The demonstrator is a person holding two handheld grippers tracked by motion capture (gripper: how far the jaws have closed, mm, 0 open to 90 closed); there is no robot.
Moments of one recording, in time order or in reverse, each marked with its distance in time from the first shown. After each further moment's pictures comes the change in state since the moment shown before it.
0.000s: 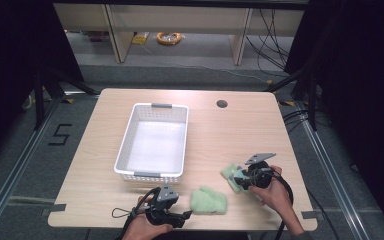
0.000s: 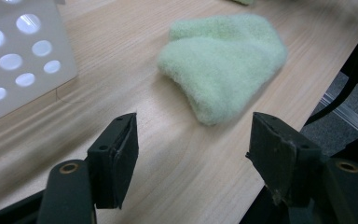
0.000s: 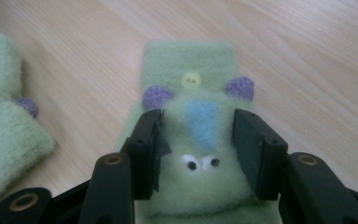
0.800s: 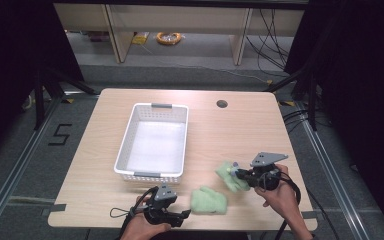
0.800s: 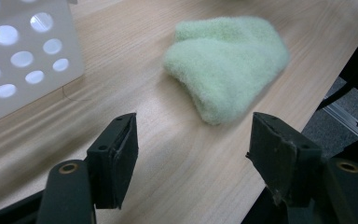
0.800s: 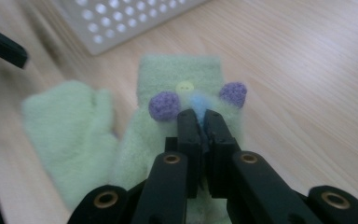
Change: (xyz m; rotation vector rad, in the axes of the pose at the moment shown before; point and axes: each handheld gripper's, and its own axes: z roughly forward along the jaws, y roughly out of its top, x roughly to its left) left arm 0.004 -0.001 -0.003 -0.007 -0.005 -0.012; right arm 0.024 0.014 -0.052 -0.179 0.078 -0.144
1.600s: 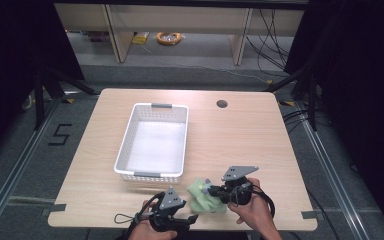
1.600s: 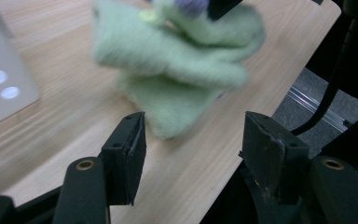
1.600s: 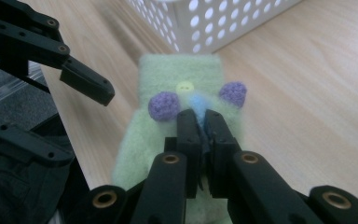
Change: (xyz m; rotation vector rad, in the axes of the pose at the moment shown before) left arm -0.028 0.002 -0.002 -0.058 -0.040 0.026; right arm 0.068 0.011 0.036 0.028 0.144 0.028
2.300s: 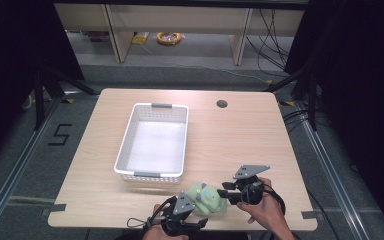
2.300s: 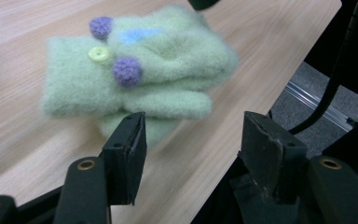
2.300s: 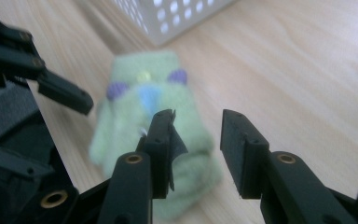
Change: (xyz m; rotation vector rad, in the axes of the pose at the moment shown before) left arm -0.020 0.001 0.022 0.024 0.021 0.033; right arm -0.020 -0.015 -0.016 0.029 -0.033 0.045
